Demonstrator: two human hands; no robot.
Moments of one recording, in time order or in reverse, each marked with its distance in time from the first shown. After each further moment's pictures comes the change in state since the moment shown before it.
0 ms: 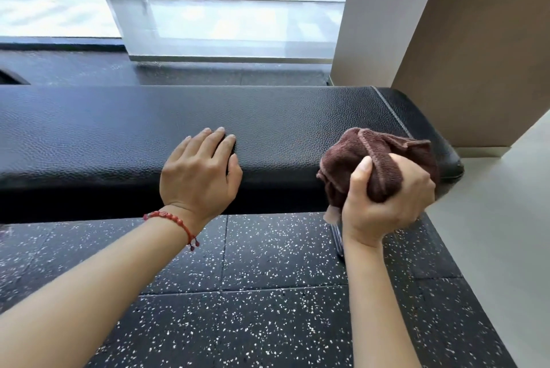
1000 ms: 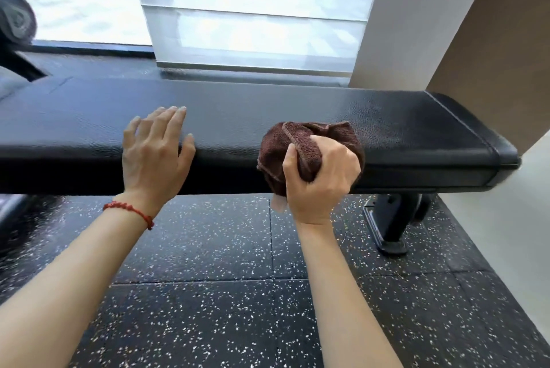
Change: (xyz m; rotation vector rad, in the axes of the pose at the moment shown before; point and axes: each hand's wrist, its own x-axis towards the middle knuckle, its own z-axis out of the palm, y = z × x) left_hand -0.050 -0.190 -0.056 0.024 0.037 -0.103; right_hand -0.088 -0.184 0.031 0.174 -0.213 -0.040
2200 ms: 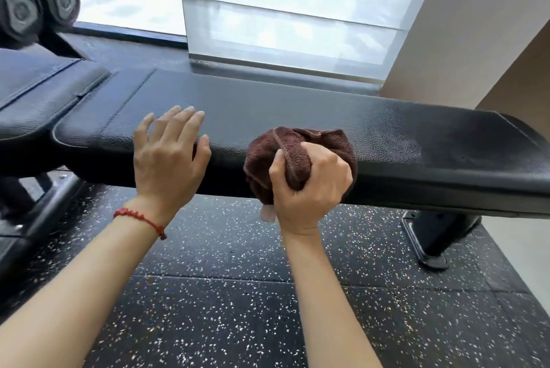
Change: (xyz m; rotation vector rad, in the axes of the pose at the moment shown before) left_hand -0.018 -0.117 -0.027 0.003 0.107 -0.015; right_hand -0.058 -0.131 0.070 0.036 -0.053 -0.016
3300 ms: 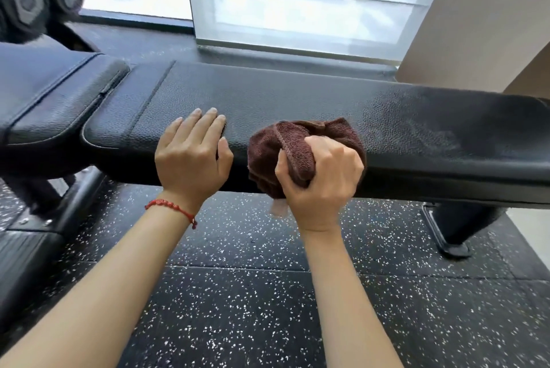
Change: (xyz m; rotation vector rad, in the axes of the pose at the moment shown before) left_hand -0.003 -0.025 0.016 0.060 0.118 0.095; right_hand -0.006 -0.022 0.013 -0.036 -0.072 -0.184
